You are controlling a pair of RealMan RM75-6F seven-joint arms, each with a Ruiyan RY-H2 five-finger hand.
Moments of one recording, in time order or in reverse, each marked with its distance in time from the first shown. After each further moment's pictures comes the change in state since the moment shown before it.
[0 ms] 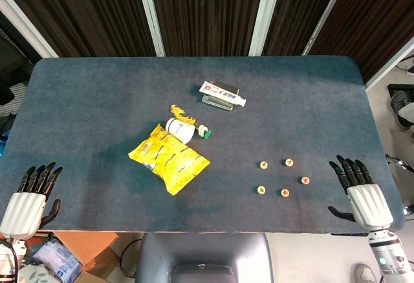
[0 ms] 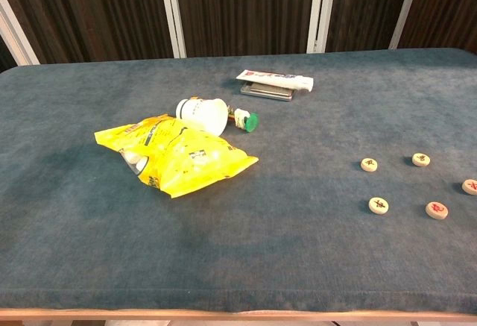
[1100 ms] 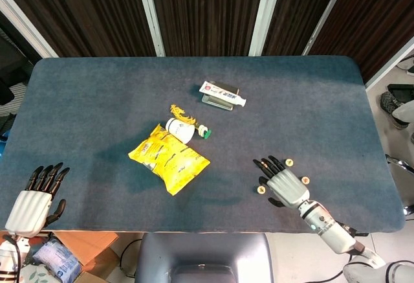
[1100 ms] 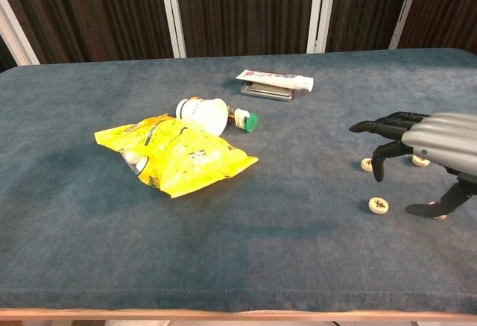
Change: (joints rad) left arm -0.028 0.010 0.013 0.005 0.011 -0.040 -0.035; right arm 0.358 -0.248 0.020 0.164 -0.063 -0.435 -0.119
